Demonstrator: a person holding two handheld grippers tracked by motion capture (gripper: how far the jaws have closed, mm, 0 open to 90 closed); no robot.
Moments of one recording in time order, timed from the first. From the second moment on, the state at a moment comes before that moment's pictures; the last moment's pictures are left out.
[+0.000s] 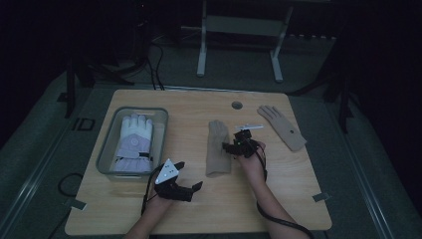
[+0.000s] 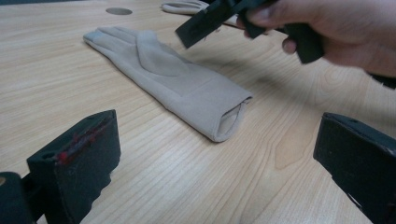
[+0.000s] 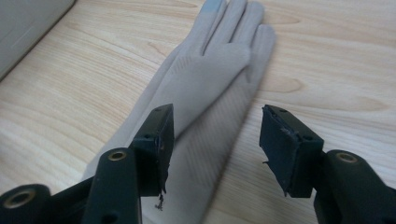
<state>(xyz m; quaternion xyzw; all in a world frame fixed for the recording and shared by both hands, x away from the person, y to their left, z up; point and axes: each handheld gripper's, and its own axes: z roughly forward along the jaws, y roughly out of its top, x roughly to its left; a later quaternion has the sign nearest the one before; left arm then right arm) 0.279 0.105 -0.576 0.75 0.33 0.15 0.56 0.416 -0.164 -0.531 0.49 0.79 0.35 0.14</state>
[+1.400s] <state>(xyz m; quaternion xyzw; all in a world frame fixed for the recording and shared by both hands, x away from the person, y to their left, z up) 0.278 0.104 -0.578 0.75 0.33 0.16 0.55 0.450 -0.327 -0.485 0.44 0.81 0.33 0.22</state>
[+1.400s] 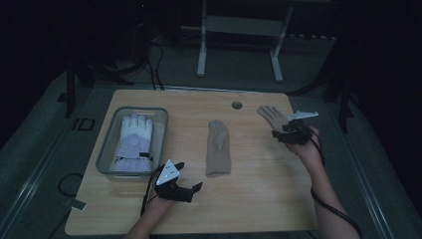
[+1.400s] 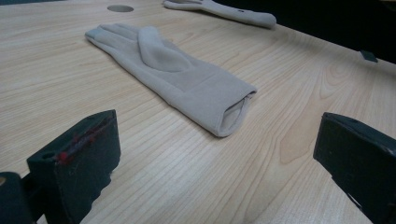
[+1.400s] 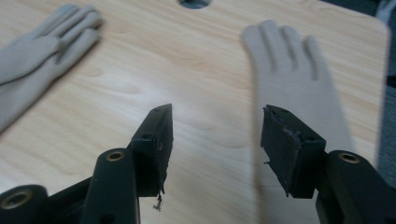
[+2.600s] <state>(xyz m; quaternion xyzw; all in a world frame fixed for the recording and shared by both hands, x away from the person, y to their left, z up) 0.277 0.106 -0.579 0.75 0.34 0.16 0.55 0.539 -0.378 -0.542 0.45 0.82 0.31 0.20</state>
